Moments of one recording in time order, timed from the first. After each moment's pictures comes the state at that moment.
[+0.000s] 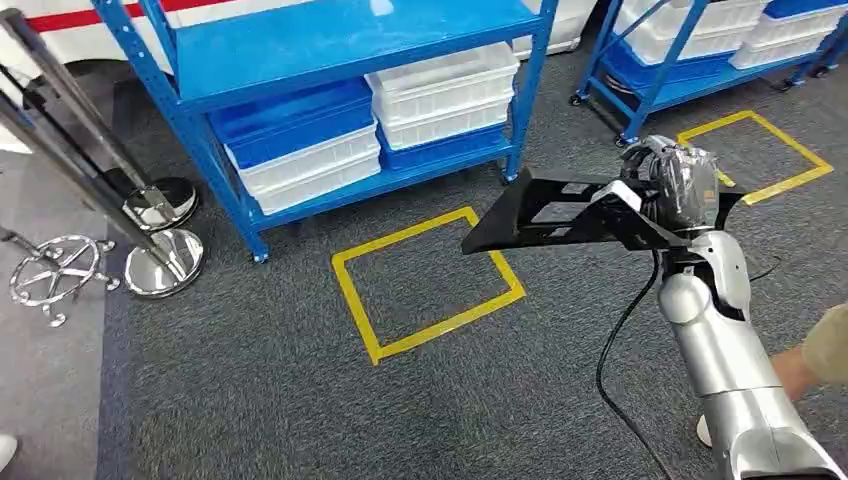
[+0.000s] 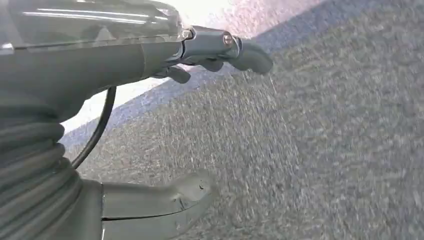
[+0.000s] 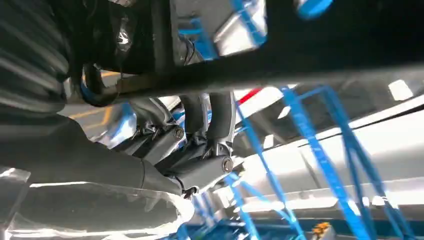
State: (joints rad) left arm -0.11 -0.11 1.13 -0.23 -0.88 0.34 -0.43; right arm -0.57 -0.36 0.11 -1.31 0.71 -0.28 -0.10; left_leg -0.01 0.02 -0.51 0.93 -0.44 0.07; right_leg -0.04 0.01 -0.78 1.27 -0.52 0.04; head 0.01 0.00
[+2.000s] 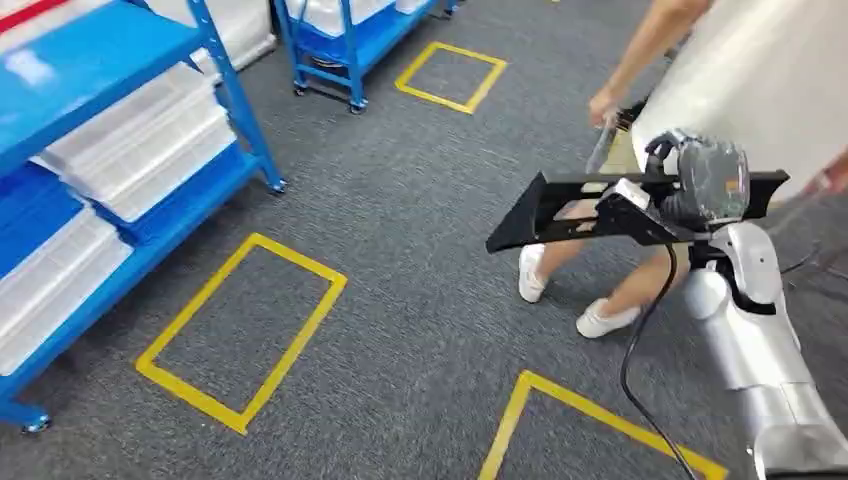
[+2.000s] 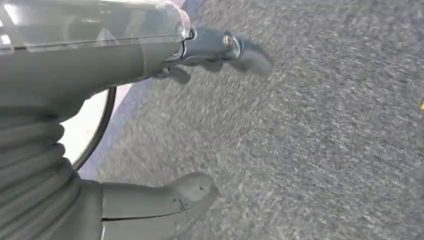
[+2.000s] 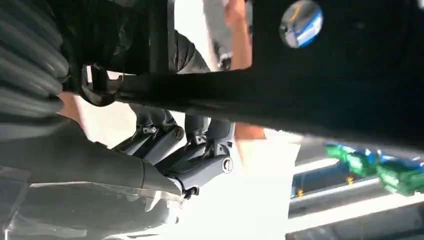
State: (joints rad) left arm -0.11 -0.10 1.13 -0.23 -0.88 0.32 -0.45; right arm -0.60 -0.43 0.10 -1.32 0.86 -0.28 -0.05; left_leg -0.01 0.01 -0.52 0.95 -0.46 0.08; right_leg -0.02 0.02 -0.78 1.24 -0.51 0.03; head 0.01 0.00
